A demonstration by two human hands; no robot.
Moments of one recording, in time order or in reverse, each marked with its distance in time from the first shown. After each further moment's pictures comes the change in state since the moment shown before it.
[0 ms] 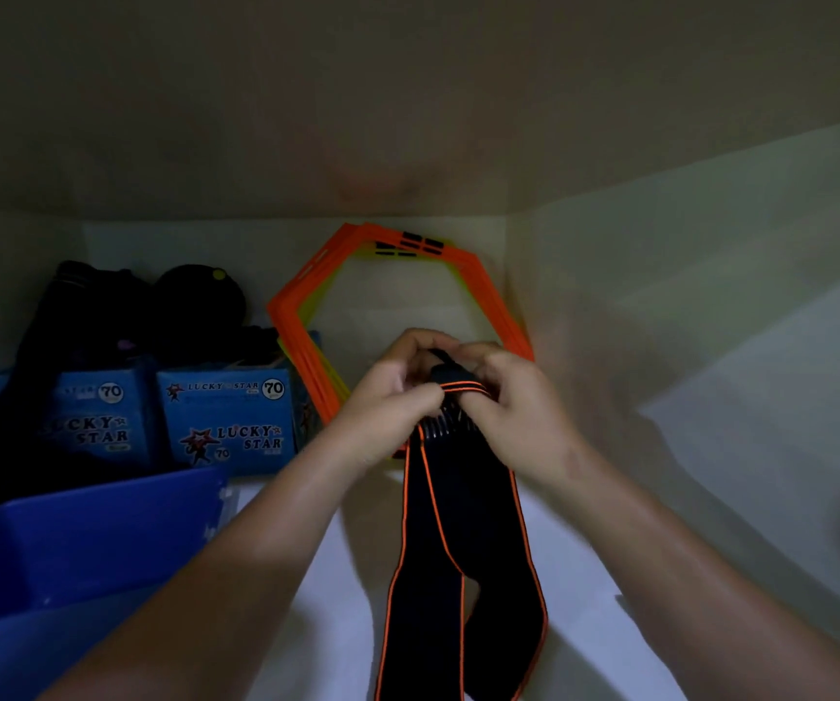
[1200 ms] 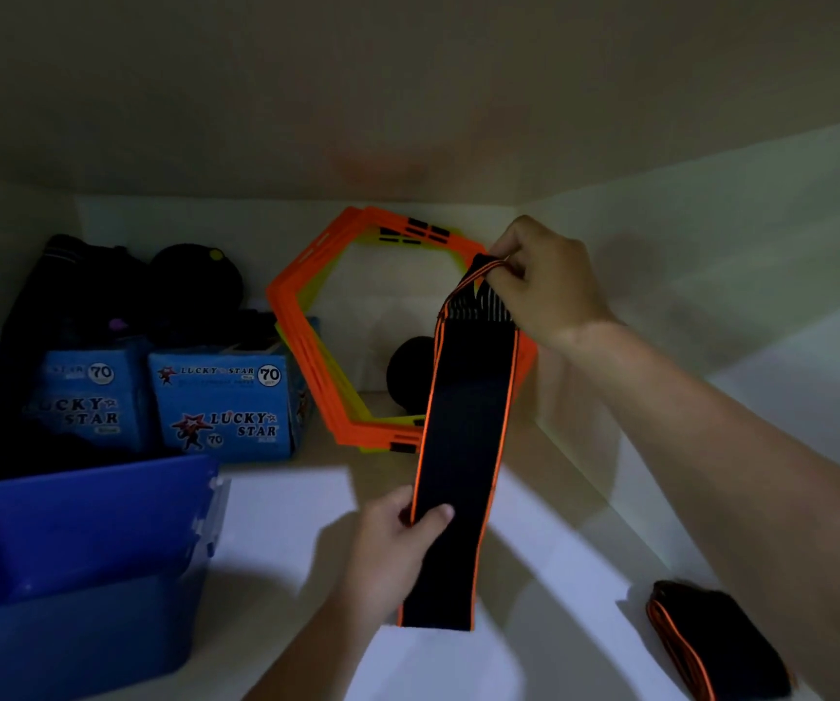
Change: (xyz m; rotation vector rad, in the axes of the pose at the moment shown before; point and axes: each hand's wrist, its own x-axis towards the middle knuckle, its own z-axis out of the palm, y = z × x) left_hand -0.080 -0.109 0.043 -0.031 0.276 -0.328; right_hand 0.095 -0.003 -0.044 -0.197 0.193 -0.106
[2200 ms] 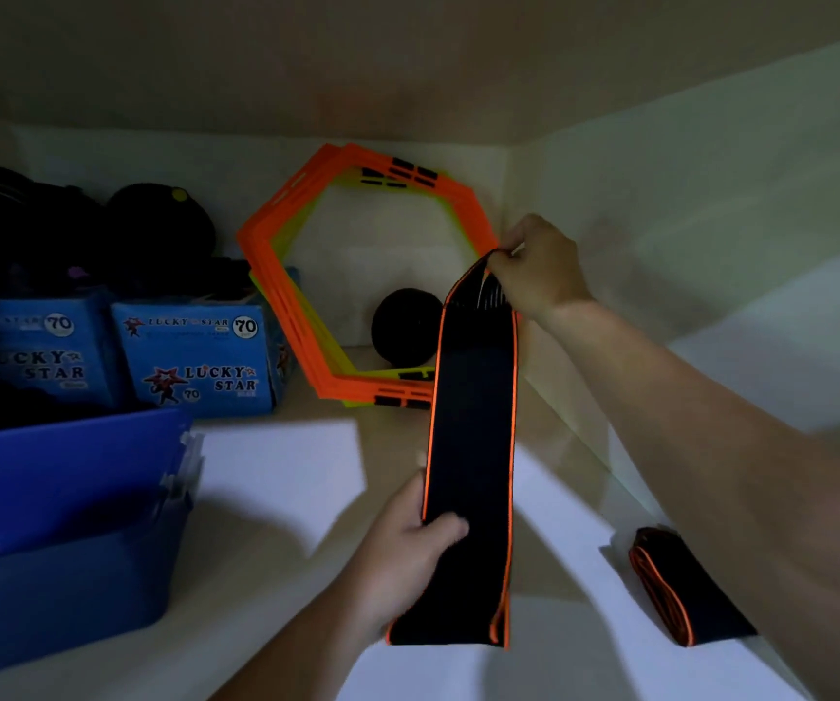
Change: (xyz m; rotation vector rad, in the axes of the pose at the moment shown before) left_hand -0.024 -0.019 0.020 -0.135 -0.271 -0.046; right_hand -0.008 0.059 0.040 -0.041 0.008 0.349
